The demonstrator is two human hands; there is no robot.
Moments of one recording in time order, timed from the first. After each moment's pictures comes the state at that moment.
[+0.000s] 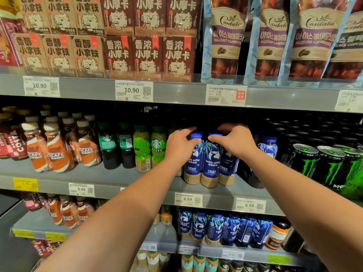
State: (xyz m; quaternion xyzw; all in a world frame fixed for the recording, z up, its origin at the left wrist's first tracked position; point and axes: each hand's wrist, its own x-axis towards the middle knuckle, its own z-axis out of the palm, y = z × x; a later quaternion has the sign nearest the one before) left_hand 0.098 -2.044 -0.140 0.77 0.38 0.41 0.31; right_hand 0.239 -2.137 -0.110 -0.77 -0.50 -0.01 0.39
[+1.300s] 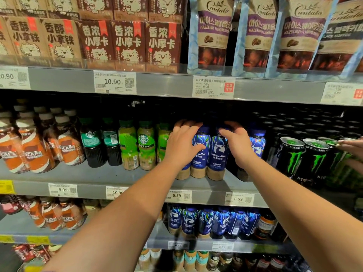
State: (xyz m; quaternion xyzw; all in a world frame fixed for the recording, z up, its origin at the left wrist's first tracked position) left_hand 0.121 -2.057 -0.152 0.89 0.31 0.33 0.09; right_hand 0.267 -2.139 -0.147 -0.64 -0.34 0.18 0.66
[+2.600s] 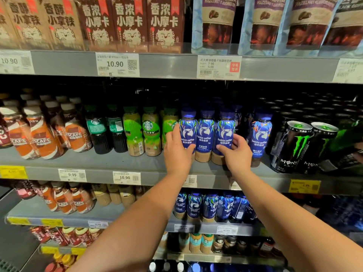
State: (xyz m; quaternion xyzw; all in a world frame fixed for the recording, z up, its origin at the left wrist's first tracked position) left_hand 0.105 -2.082 -0.209 0.74 0.44 0.44 0.26; right_hand 0.242 -2.154 -0.223 -0.69 -0.29 0.08 0.65
